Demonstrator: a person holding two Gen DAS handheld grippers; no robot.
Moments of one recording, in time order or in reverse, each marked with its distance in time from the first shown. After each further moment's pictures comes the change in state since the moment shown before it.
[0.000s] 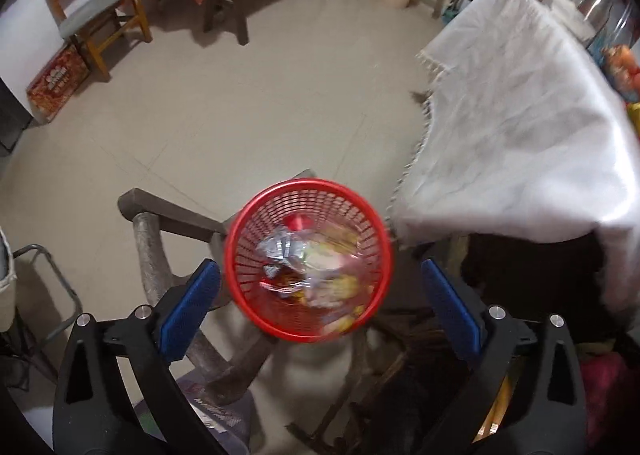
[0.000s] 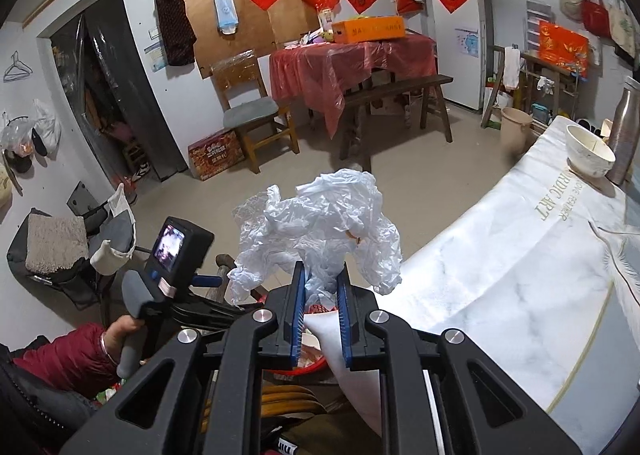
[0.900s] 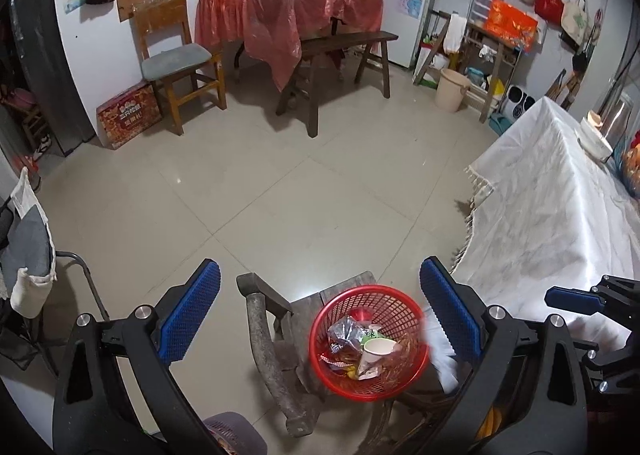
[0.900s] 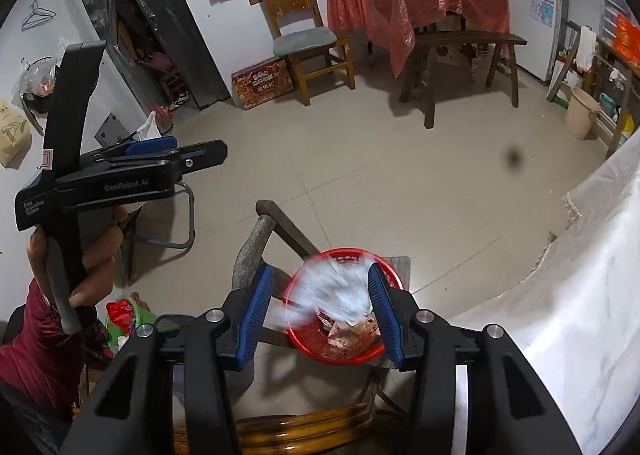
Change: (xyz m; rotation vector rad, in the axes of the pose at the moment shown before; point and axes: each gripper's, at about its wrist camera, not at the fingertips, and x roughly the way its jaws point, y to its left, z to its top) left arm -0.126 0.074 0.024 -0.166 -0.341 0.132; right arm 0.128 0.076 0.012 -0.125 0.243 0.149
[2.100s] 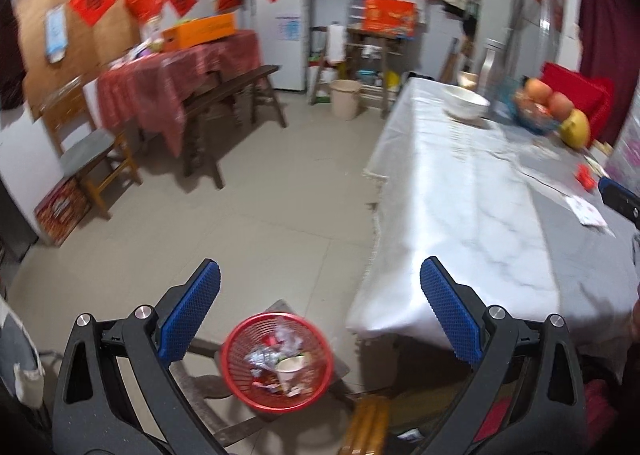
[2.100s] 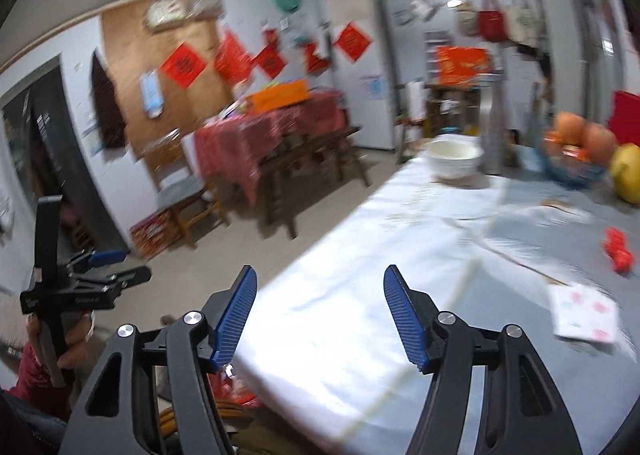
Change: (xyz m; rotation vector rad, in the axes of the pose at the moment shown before) left arm -0.078 -0.187 -0.011 0.338 -0.116 -0.237; right arm -0.250 -0.149 -0.146 0.342 -0.517 -0.378
